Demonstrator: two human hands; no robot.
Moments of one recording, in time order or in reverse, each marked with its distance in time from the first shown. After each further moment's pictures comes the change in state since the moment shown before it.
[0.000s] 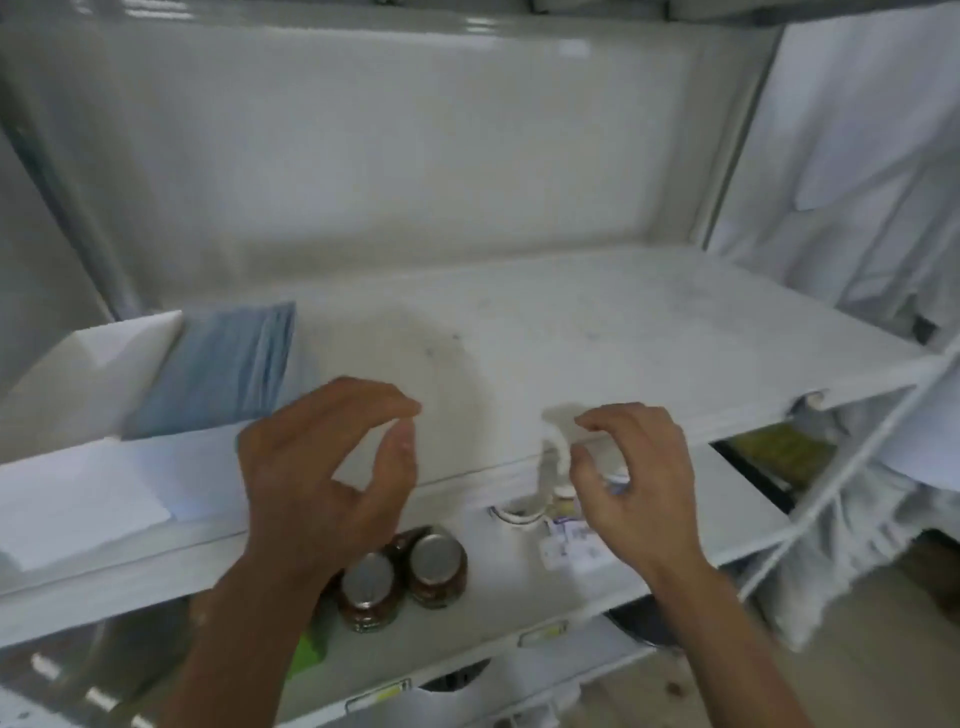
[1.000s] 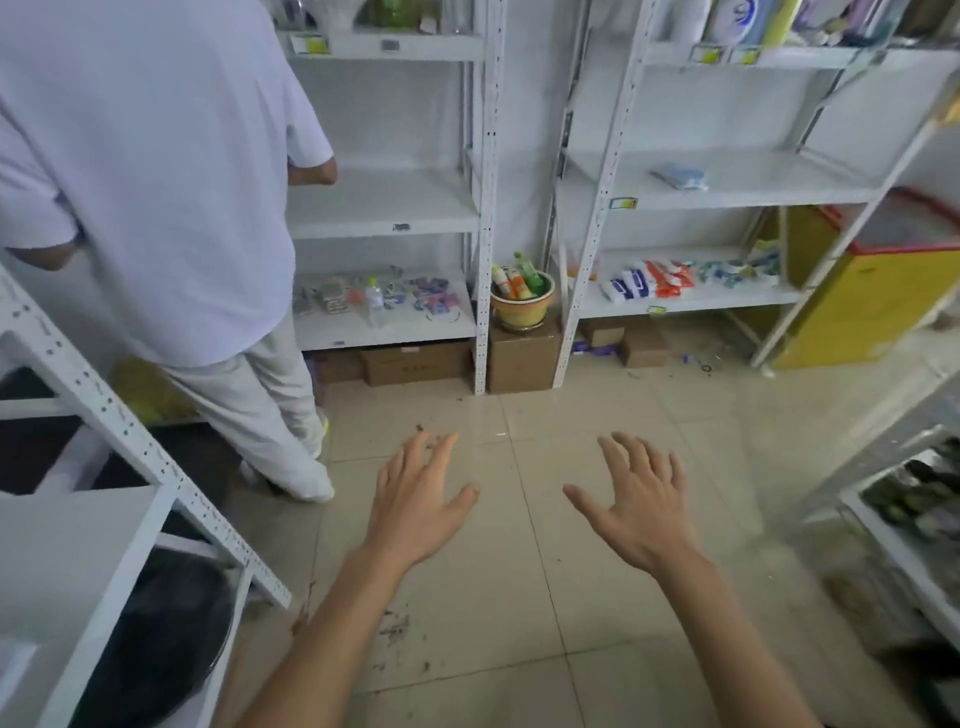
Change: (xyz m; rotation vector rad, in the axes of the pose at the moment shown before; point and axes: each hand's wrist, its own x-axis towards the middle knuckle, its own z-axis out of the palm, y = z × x) left_hand -0.232 0.537 0.400 -0.633 -1.435 0.362; right_hand -0.418 0.097 -0.530 -1.119 -0.089 1.464
